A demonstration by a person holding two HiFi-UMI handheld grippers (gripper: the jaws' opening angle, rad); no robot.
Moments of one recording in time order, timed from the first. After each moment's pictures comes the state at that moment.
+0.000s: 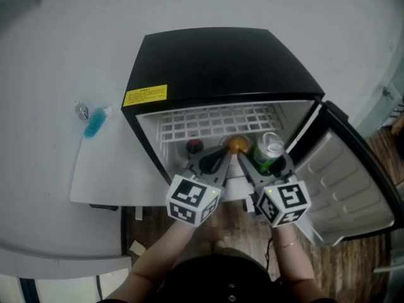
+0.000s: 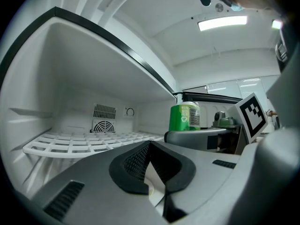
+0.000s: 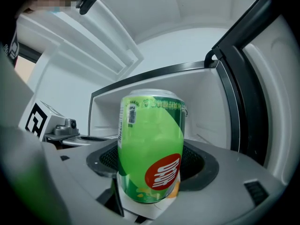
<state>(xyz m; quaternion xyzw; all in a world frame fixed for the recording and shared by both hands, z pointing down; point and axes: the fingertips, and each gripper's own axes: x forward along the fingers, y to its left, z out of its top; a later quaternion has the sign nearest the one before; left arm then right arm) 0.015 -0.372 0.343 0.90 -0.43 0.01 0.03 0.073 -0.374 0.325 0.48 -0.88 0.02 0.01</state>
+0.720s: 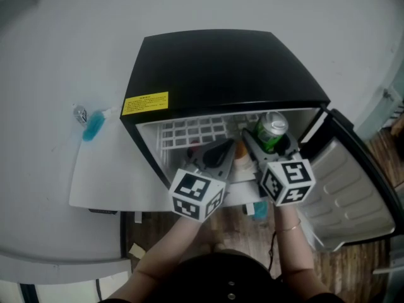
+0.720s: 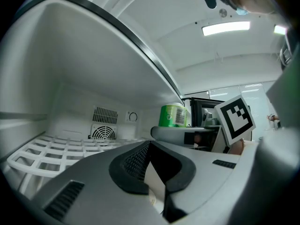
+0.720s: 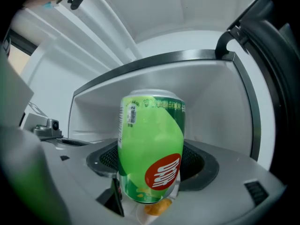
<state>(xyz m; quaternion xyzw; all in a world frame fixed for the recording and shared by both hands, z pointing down) 0.016 -0.402 0.324 0.90 -0.44 -0.02 0.04 0.075 -0.438 0.299 0.50 -0.86 -0.01 0.02</state>
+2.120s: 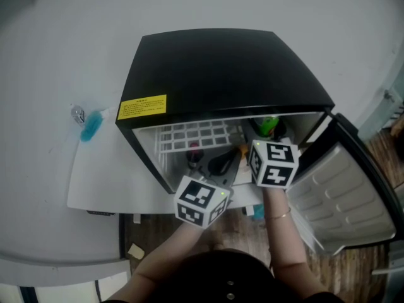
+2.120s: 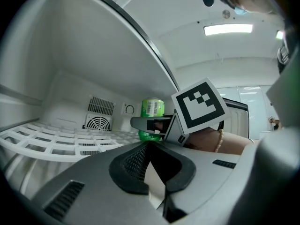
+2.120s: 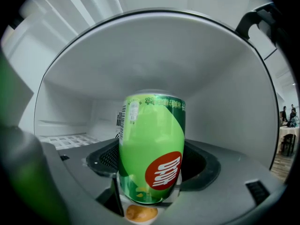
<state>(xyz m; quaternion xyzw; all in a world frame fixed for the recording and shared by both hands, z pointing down) 0.031 -0.402 0.347 0.91 -0.42 -0.01 0.06 0.078 -0.495 0.304 0.60 -0.80 -0.01 0.06</state>
